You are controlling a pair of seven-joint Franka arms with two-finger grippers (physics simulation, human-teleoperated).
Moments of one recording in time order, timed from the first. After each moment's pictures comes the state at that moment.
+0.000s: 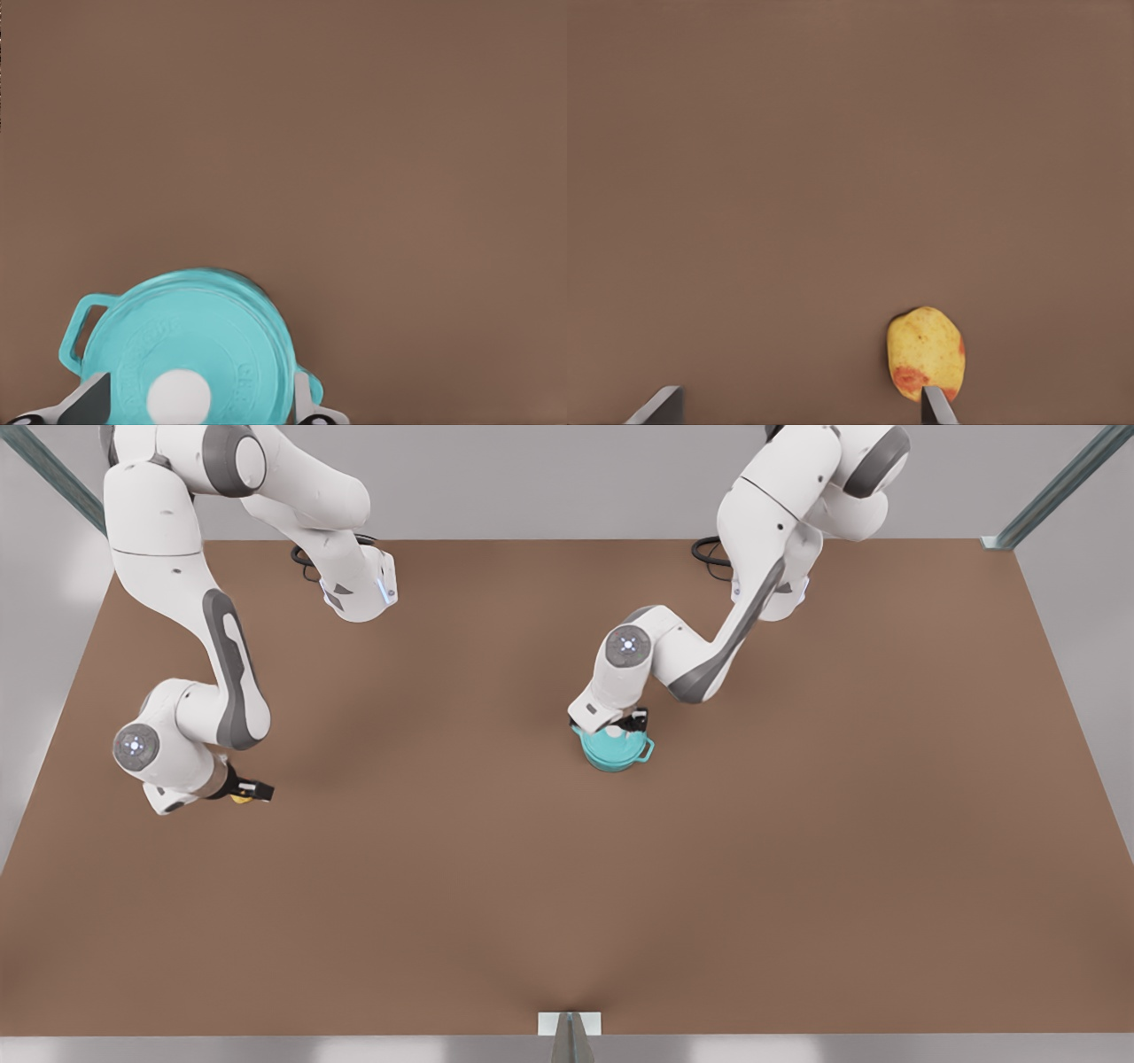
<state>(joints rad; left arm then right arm) -0.58 0.37 -0.21 -1.95 0.07 2.34 -0.75 -0.14 0.36 -0.07 -2.08 -0.04 2.37 -0.02</state>
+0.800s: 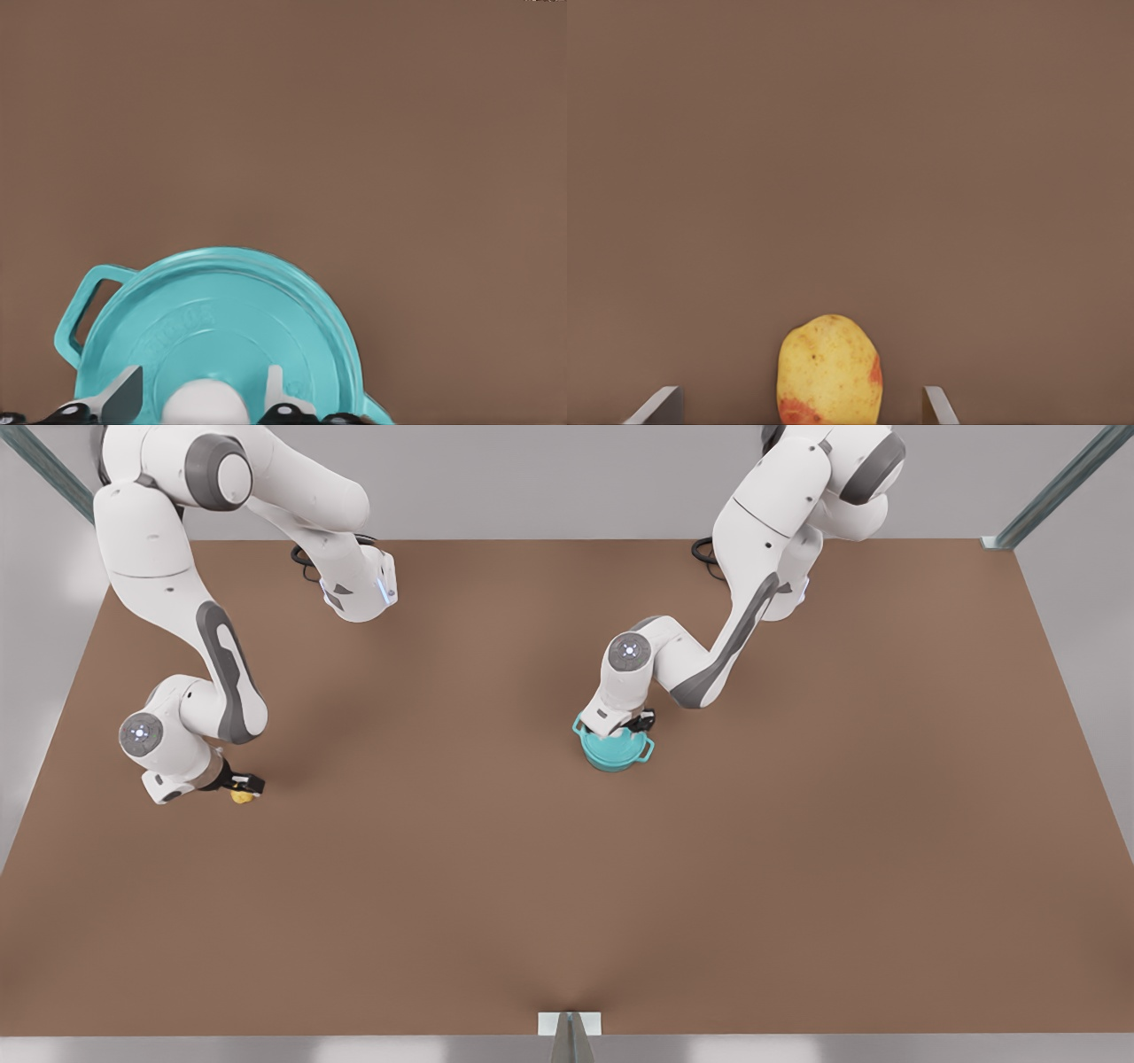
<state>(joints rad) -0.58 0.40 -0.21 -2.07 0.17 2.46 -0.93 -0.24 0.42 -0.07 -2.19 -0.10 2.59 -0.10</state>
